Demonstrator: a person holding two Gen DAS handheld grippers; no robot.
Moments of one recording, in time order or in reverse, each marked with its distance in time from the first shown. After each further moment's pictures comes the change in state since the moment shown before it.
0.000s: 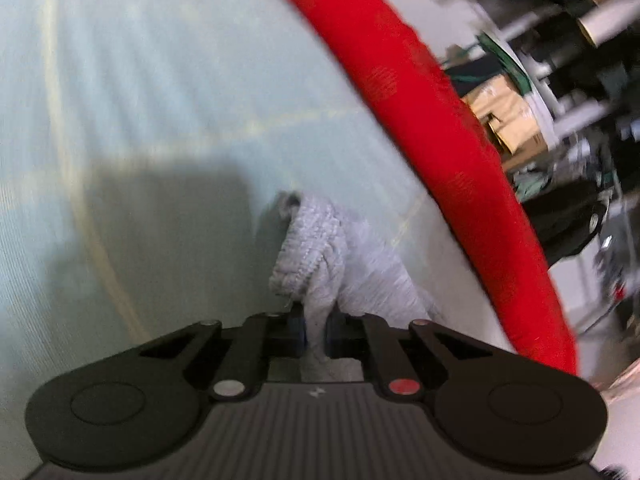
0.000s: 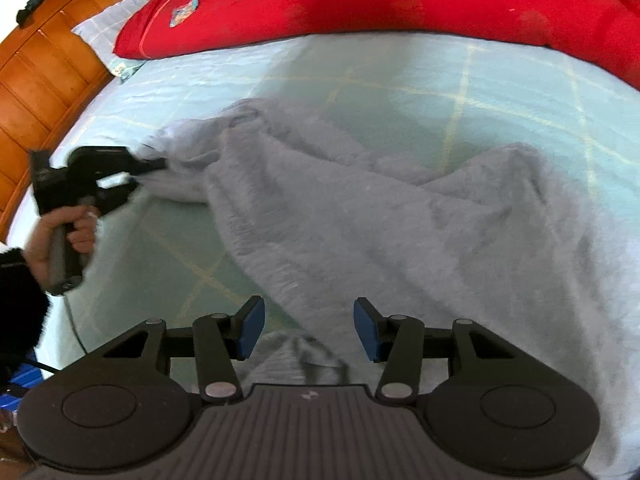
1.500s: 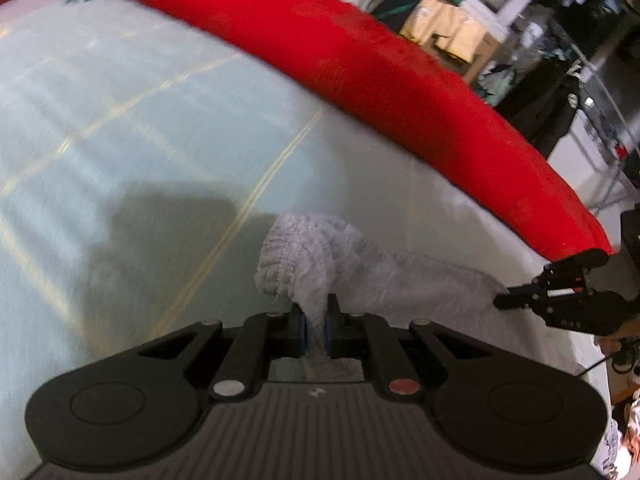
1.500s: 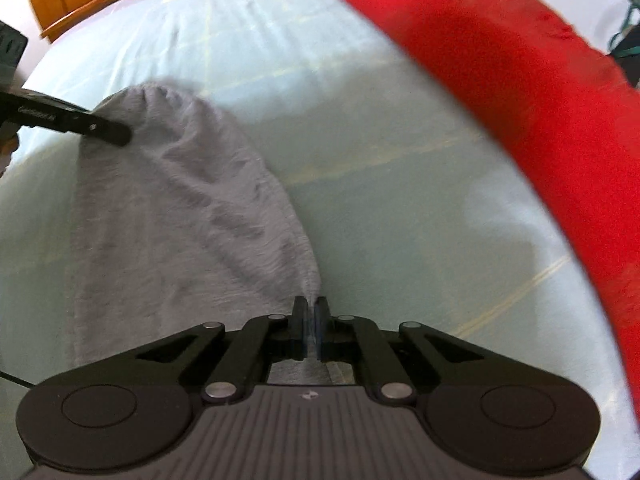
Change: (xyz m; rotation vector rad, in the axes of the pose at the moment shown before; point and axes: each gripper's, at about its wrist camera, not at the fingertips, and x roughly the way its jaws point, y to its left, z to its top) left arm -0.011 -0.008 0.055 0.382 0.112 -0.008; right arm 0.174 0.076 0.221 -0.776 0.121 0.051
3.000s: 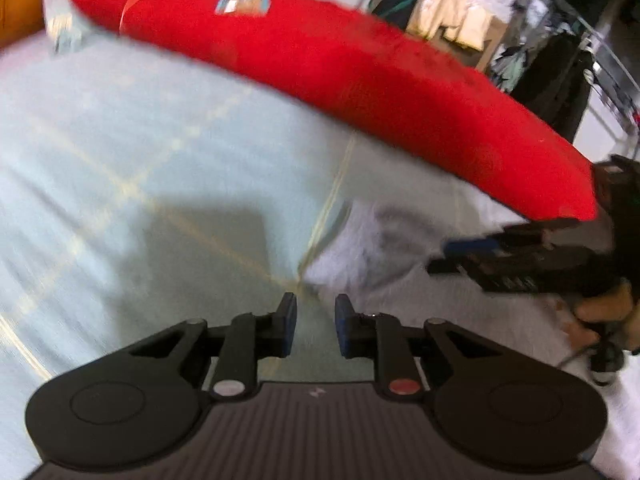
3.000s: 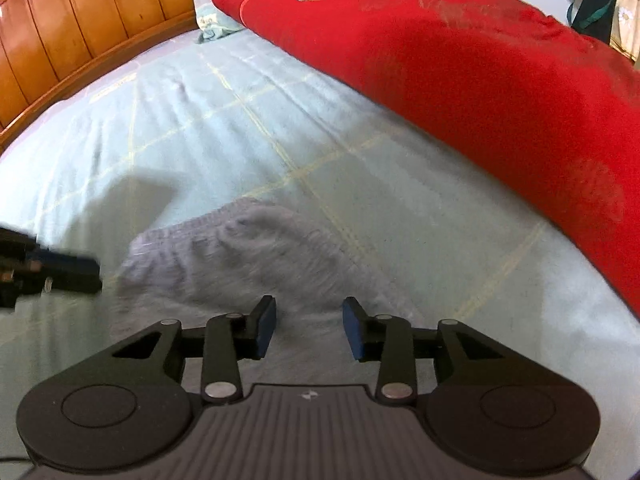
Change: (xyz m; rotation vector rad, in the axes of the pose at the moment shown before) left arm 0.013 0.008 0.051 0.138 -0.024 0.112; right arm 0.079 -0.004 0.090 0.234 -0.172 0.027
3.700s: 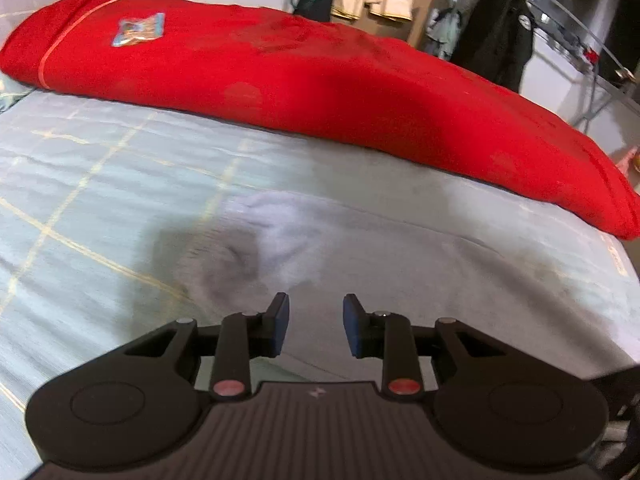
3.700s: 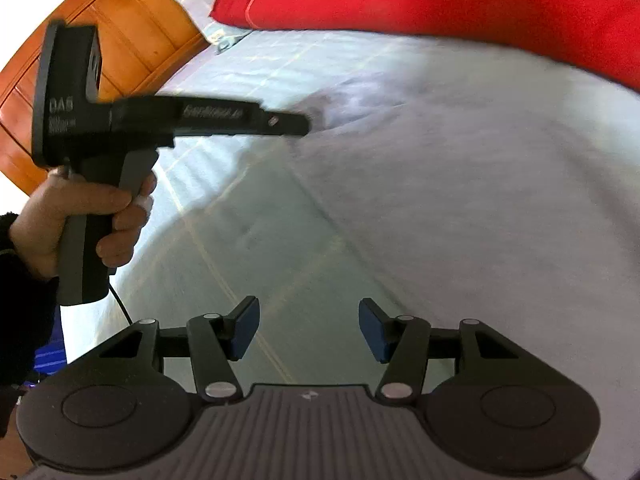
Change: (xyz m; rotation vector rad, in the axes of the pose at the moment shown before) left arm 0.000 -0.098 -0.018 0.163 0.058 -0.083; right arm -0.141 0.063 -0.151 0.332 0.015 0.137
